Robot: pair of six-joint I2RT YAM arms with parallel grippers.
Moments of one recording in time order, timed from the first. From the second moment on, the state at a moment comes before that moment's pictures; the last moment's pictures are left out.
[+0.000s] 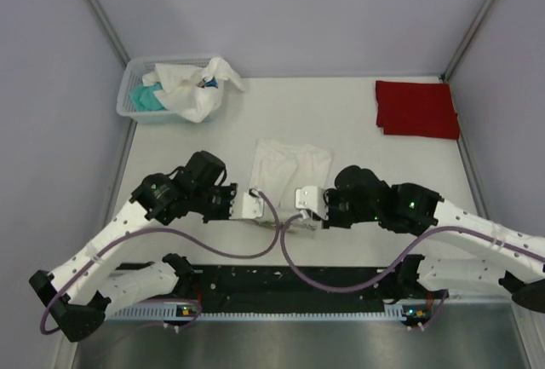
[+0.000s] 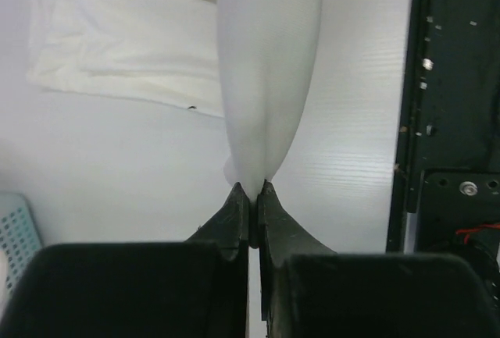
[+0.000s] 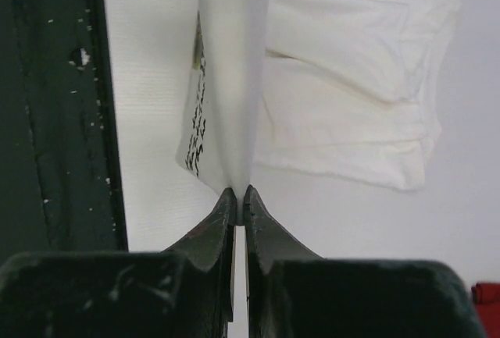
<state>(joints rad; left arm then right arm) -0.73 0.92 1.03 -1.14 0.29 0.91 1.16 0.99 1.01 -0.80 -0.07 -0.50</state>
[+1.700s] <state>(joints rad) -0.46 2.40 2.18 -0.80 -0.12 0.67 0.18 1.92 1.42 -0.37 -0.13 0.02</state>
